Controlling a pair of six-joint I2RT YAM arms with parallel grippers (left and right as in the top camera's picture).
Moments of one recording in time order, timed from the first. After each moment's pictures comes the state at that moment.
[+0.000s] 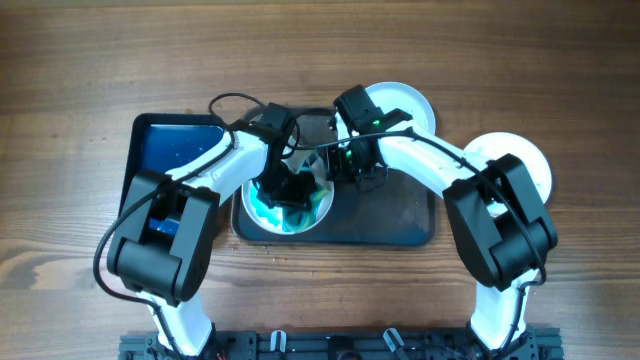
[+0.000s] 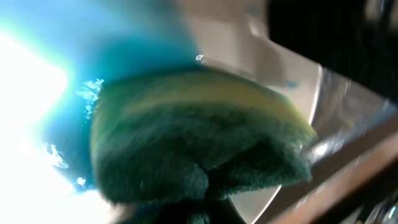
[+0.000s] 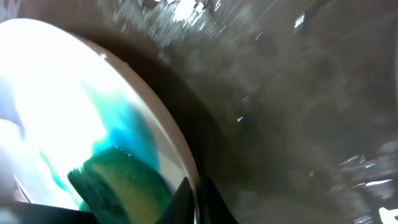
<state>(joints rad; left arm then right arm) -0.38 1.93 1.14 -0.80 0.45 -0.11 0.52 2.03 1.32 -0.60 -0.38 0.47</state>
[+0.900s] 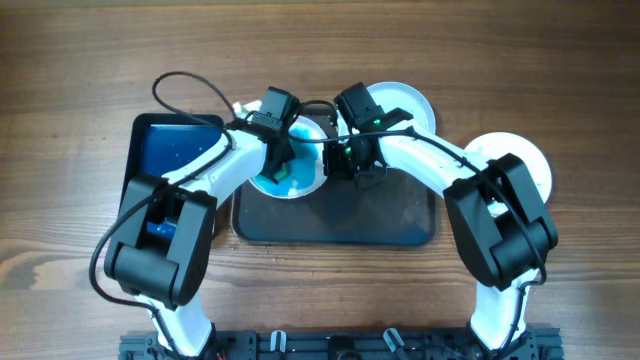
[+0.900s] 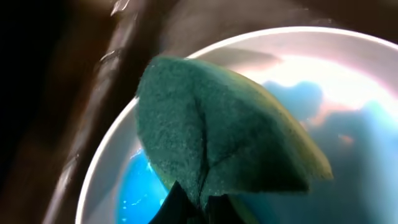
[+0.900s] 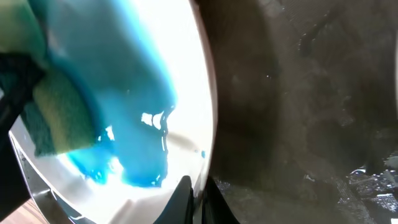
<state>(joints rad) -0.38 1.91 1.15 -0.50 -0.23 -0.70 0.52 2.03 1.32 -0.58 -0.38 0.51</state>
